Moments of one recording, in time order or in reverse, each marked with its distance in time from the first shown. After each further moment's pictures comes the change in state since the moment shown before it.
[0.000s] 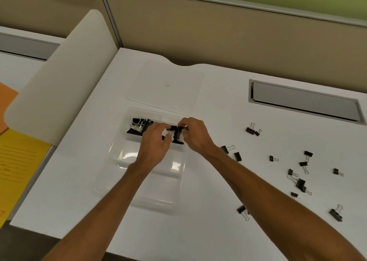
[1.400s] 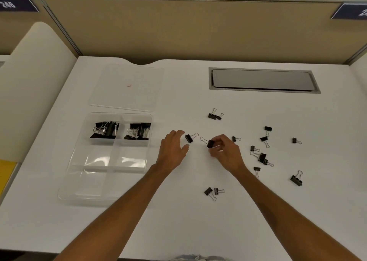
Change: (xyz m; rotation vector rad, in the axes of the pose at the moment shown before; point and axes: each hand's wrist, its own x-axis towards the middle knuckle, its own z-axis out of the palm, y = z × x) left_hand -0.031 0.100 0.135 0.069 -0.335 0.006; right_hand -0.162 0.156 -0.087 0.410 0.238 0.458
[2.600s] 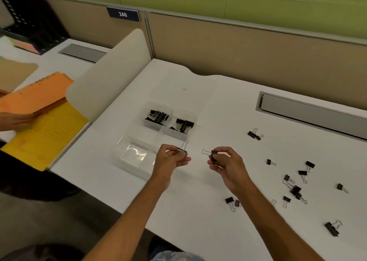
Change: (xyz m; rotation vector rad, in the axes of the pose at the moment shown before) left_hand -0.131 -0.013 -0.070 -1.247 0.445 -0.467; right_hand -0.063 -0.082 0.053 0.700 -0.364 0.229
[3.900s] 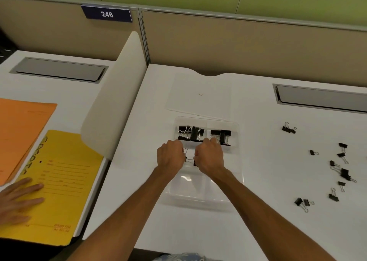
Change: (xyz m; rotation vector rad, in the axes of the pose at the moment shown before) left_hand 0.183 0.099 -0.156 1.574 -0.213 0.403; right_hand 0.127 0.075 0.262 -1.739 0.338 -0.347
